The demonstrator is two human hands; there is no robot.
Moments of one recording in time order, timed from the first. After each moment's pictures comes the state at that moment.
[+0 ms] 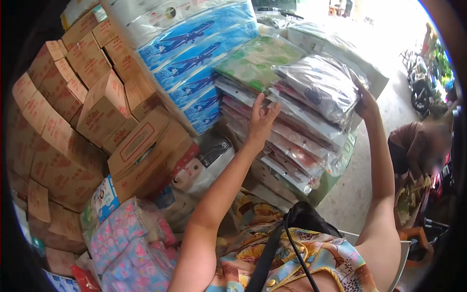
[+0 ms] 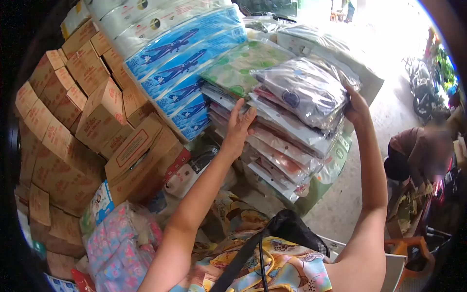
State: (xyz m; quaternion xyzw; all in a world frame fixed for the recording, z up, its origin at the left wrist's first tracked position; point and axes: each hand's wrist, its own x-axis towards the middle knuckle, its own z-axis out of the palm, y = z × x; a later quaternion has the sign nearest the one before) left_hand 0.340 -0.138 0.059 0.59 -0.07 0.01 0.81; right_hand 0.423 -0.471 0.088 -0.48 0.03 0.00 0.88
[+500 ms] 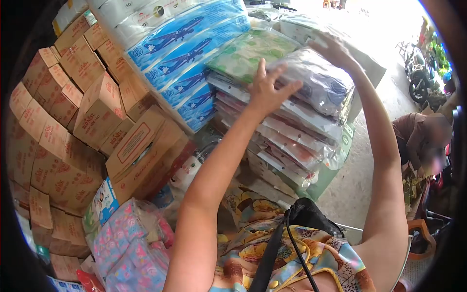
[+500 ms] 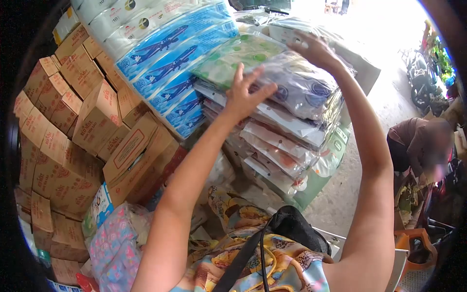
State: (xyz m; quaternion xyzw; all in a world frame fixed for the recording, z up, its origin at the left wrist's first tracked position) left_hand 0.384 -0.158 0.105 0.87 -0.20 0.21 0.39; right_hand 0.449 -0.379 0.177 -0.95 -0.11 -0.27 0.13
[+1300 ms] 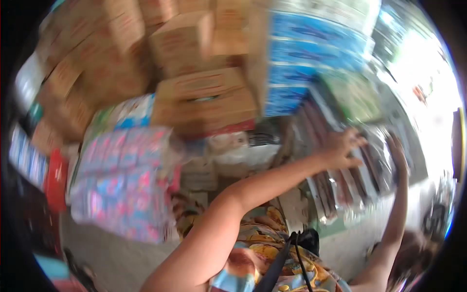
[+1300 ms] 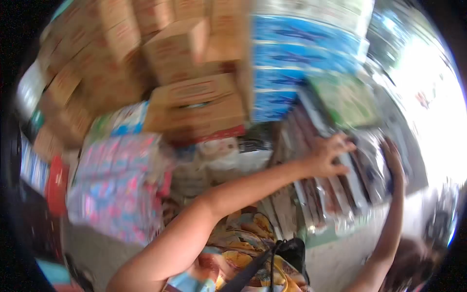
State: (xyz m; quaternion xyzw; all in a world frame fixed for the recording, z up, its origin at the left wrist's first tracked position) left_hand 0.337 -0.141 0.053 0.80 -0.26 0.32 0.43; right_hand 0.484 -0.413 0.108 -0.96 -0.20 -0.09 0.16
